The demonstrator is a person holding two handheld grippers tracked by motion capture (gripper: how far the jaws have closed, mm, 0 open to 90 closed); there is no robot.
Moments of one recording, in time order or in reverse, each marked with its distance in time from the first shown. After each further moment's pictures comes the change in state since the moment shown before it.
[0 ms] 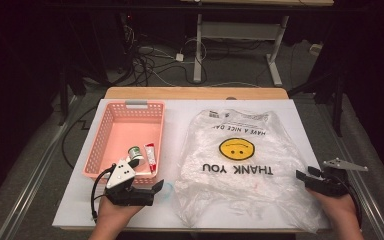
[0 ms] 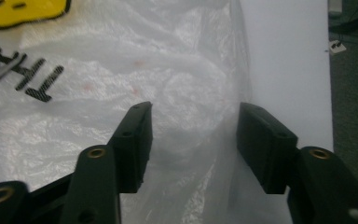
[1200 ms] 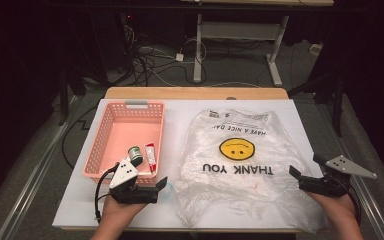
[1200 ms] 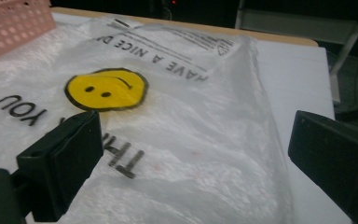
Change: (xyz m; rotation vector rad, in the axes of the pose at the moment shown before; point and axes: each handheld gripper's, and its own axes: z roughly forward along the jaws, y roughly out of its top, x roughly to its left) left arm 0.001 -0.001 0.011 -0.060 -0.026 -0.055; right arm 0.035 0.020 -0.029 -0.288 0.040 -0.107
